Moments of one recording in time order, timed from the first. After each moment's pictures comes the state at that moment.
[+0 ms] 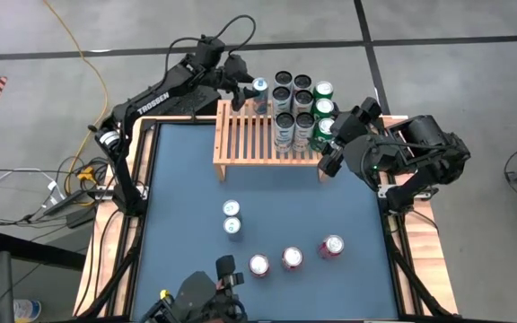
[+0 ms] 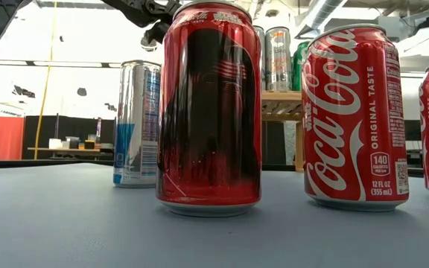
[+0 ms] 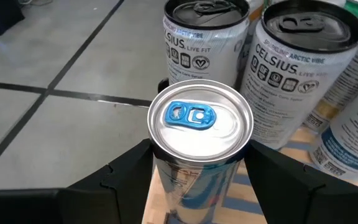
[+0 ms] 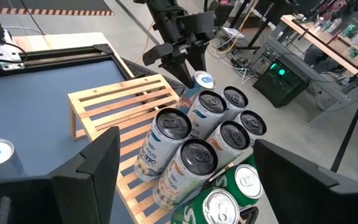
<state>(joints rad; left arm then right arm) 0.79 1.84 1.79 -0.41 0.49 0.31 0.27 1.61 2.33 -1.57 0.99 0.36</state>
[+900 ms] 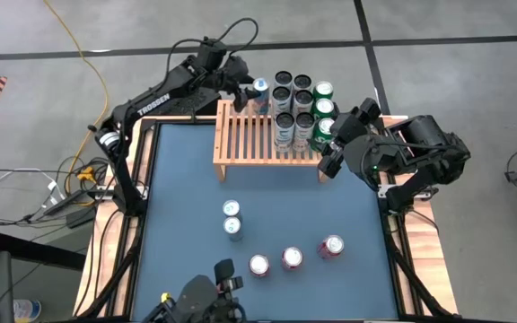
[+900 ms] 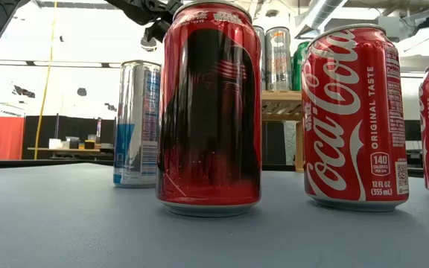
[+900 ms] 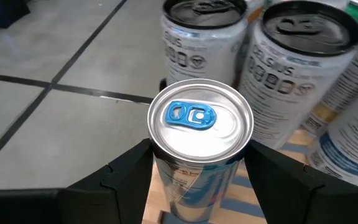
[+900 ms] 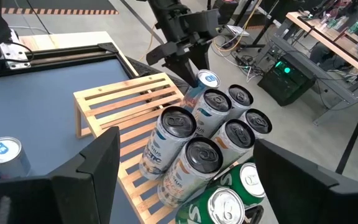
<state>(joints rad) 0.77 1.84 1.79 -0.46 0.45 0.27 0.27 1.61 2.33 -1.57 0.97 0.37</state>
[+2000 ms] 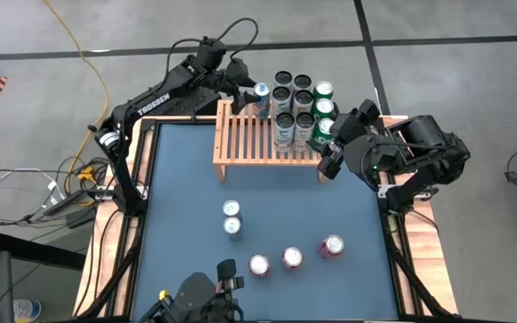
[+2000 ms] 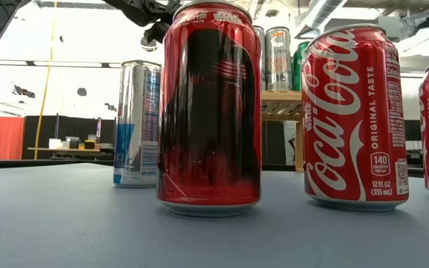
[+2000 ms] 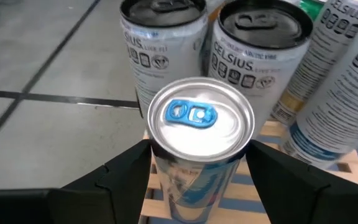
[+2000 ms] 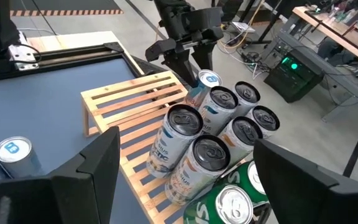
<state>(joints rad) 0.79 1.84 1.79 -0.44 0.55 0.31 0.27 1.61 2.33 -1.57 0.94 0.39</state>
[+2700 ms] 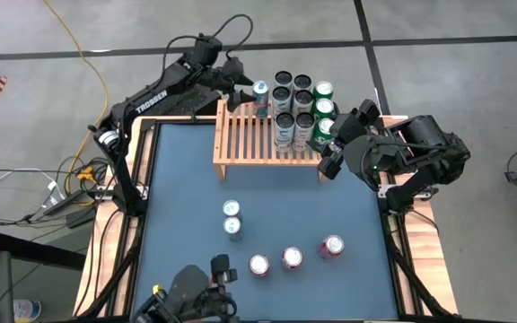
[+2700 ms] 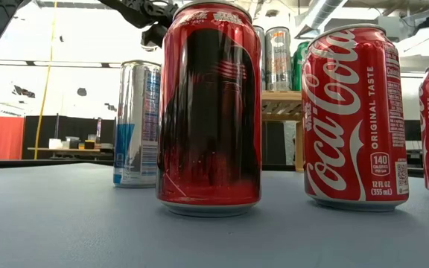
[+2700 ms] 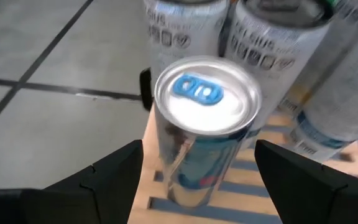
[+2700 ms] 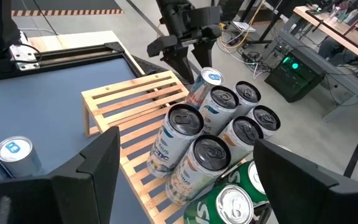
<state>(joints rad) 0.83 1.84 1.79 -0.47 0.58 0.31 0.27 1.61 2.33 -1.57 0.94 0.39</state>
